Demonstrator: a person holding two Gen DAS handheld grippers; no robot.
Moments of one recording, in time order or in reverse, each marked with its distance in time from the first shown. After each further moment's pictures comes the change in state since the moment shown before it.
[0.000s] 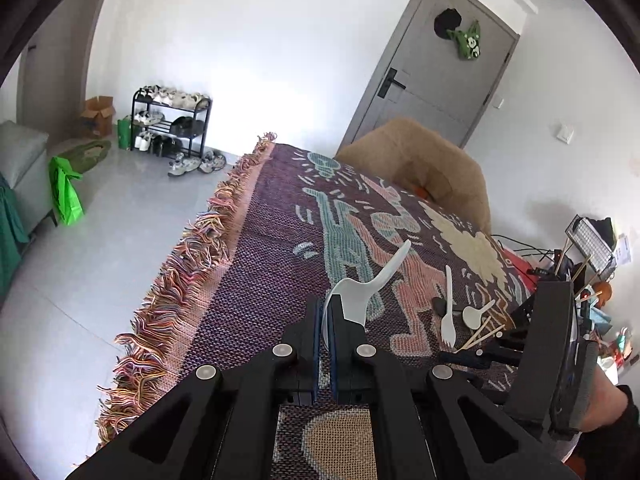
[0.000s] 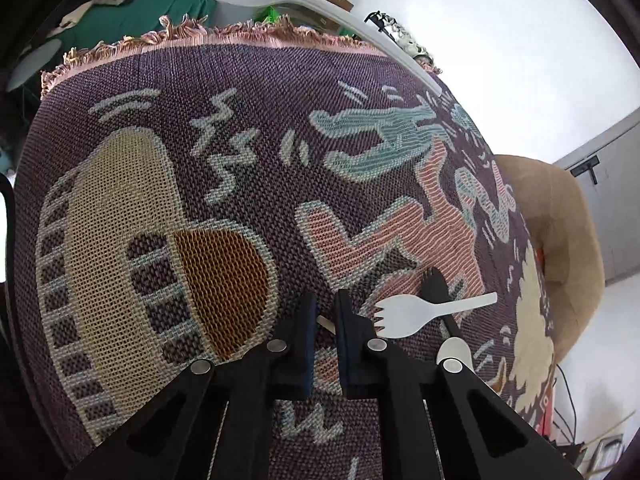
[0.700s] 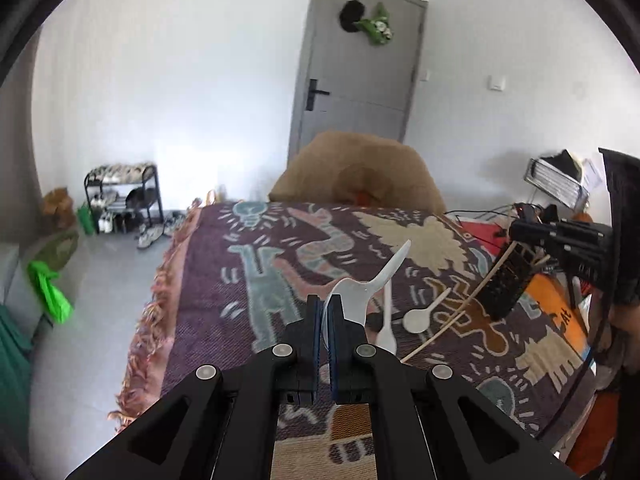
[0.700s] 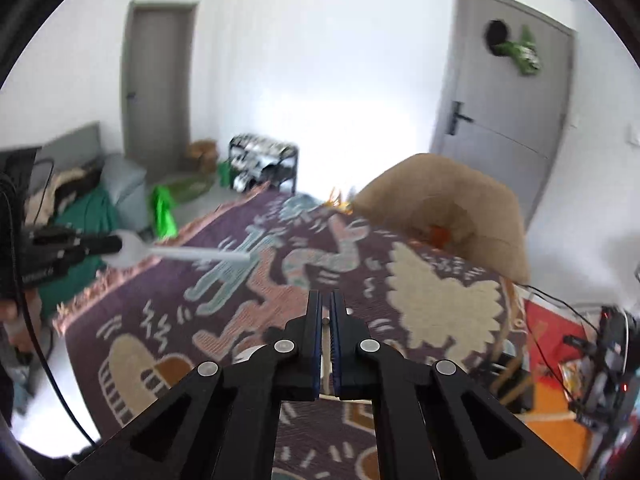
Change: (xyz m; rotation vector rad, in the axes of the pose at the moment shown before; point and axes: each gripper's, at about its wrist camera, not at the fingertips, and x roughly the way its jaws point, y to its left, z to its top) left arm -0.026 -0.110 0.022 0.337 -0.062 -0.067; right arm -0.161 -0.147 -0.094 0.656 -0.425 -0.111
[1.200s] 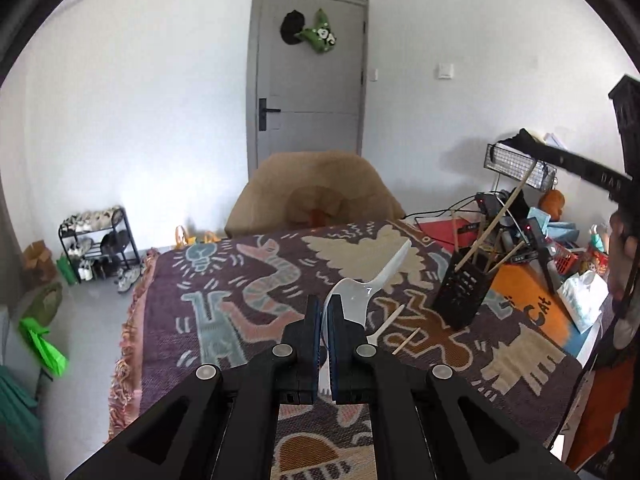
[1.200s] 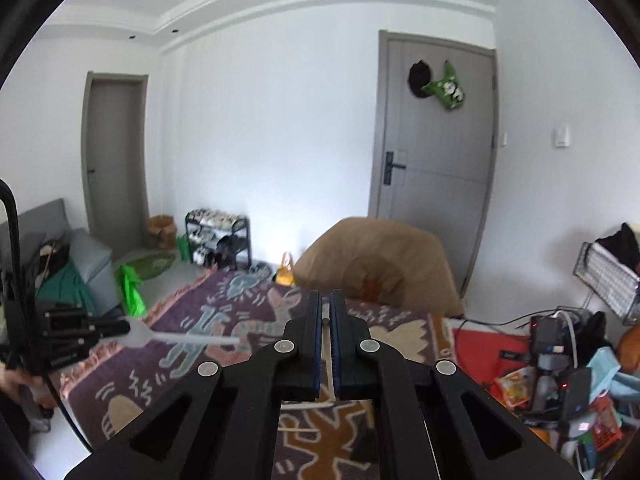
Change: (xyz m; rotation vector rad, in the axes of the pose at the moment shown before) left arm -0.002 -0.078 0.033 0.145 -0.036 -0.063; right arm -0.114 -0.073 0.029 0.131 -0.231 -0.154
